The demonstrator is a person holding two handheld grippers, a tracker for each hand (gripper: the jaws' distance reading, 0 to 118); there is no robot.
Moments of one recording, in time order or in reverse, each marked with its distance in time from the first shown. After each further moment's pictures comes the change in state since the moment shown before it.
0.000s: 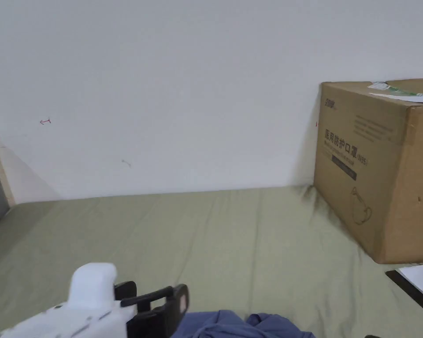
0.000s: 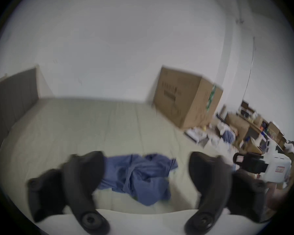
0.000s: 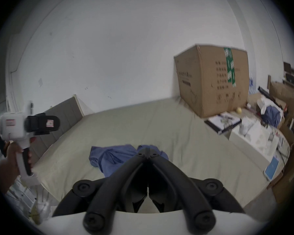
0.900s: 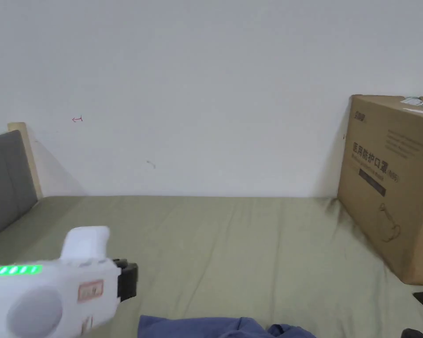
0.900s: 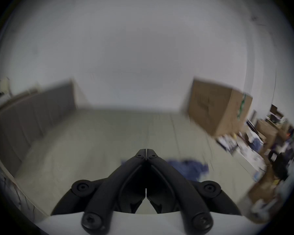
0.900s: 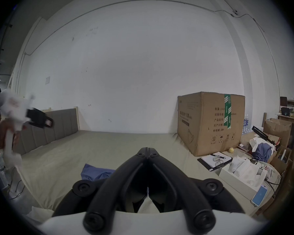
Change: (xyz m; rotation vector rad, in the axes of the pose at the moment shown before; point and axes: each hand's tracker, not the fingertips) left arm -0.083 0.071 -0.062 -0.411 0.202 0.093; right arm -0.031 0.001 0.013 0.213 -0.059 0.153
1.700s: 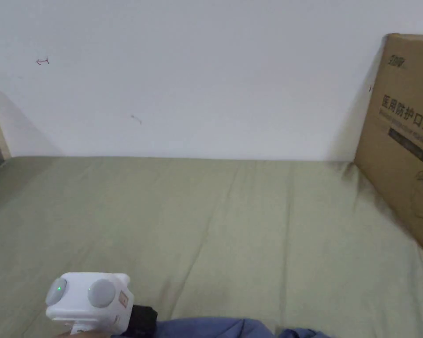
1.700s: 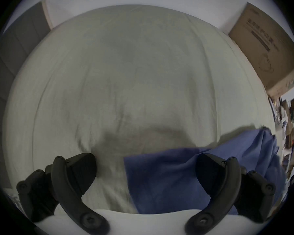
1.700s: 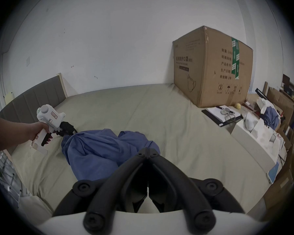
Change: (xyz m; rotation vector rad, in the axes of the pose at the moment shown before) left arm -0.100 -0.036 -0.337 -0.458 0.180 -0.010; right arm 0.016 -0.092 -0.114 -0.420 -0.044 -0.088
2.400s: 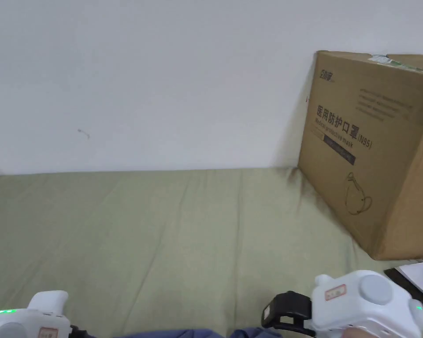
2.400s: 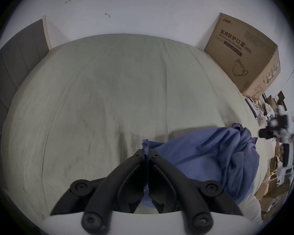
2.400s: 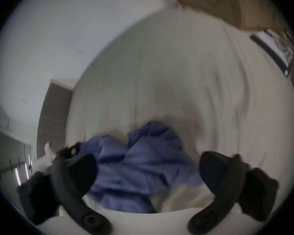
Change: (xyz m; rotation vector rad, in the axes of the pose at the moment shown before) left arm 0.001 -0.041 0.081 0.190 -0.122 -0.015; right arm 0.043 0.087 -0.255 -0.706 0.229 -0.481
